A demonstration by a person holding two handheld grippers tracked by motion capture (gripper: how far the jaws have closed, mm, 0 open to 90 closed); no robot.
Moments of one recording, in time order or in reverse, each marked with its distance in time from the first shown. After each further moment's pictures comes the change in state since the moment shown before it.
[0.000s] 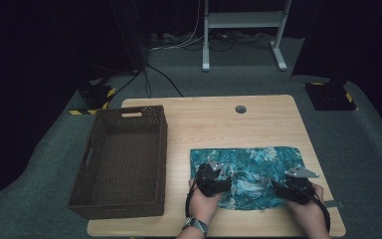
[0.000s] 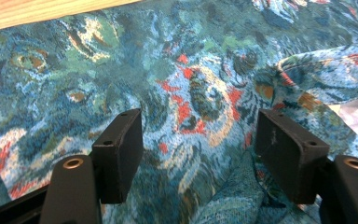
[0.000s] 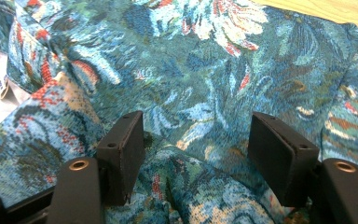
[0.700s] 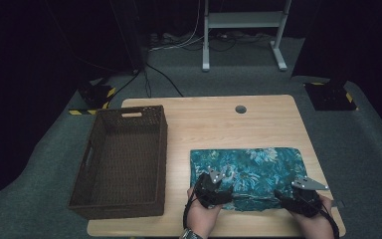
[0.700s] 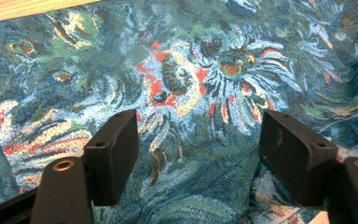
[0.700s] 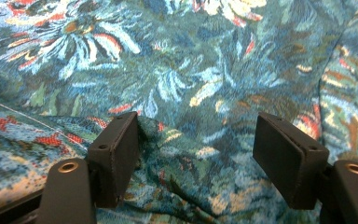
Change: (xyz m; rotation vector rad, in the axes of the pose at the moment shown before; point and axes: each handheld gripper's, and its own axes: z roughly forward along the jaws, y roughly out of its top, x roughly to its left) left arm -0.017 -0.016 -0.025 -0.014 -0.025 0.031; right arm 0.006 -0.023 -0.027 -0.005 0.026 0.029
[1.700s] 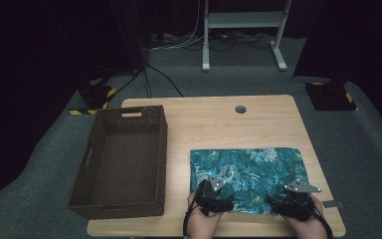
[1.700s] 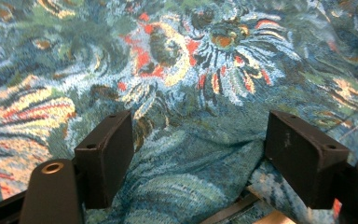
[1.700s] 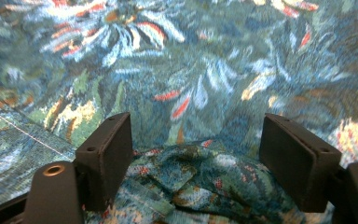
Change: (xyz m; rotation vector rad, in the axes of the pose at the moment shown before) left arm -0.007 -0.019 0.000 0.017 0.000 0.004; right arm 0.020 -0.003 0.005 0.025 0.073 0.001
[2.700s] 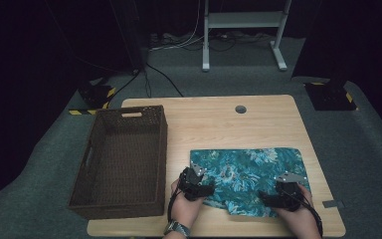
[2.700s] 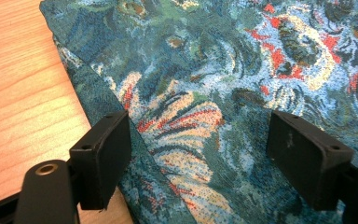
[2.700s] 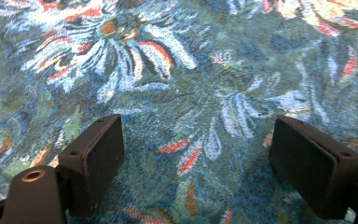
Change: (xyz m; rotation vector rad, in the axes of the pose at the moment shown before) left arm 0.064 0.007 0.011 0.045 0.136 0.019; right arm 0.005 0.024 0.028 0.063 0.017 -0.021
